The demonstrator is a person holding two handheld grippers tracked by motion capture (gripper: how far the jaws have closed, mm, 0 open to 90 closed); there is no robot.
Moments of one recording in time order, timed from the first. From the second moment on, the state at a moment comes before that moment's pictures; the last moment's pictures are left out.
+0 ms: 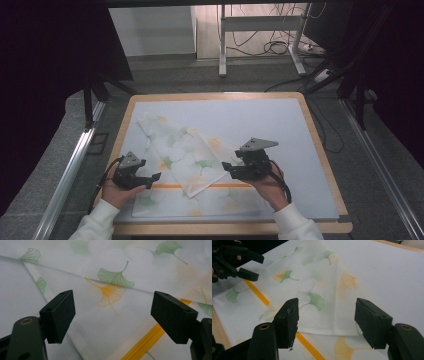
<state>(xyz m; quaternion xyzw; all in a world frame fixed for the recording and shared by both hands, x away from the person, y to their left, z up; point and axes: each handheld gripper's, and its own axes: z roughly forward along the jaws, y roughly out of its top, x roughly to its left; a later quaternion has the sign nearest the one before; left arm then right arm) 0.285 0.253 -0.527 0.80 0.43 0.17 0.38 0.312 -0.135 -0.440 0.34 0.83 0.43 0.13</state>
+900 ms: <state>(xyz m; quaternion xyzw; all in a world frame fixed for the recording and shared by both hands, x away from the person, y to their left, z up) 0.284 0.255 -0.527 0.80 0.43 0.17 0.38 0.313 -0.094 -0.466 0.30 0.86 0.41 0.09</state>
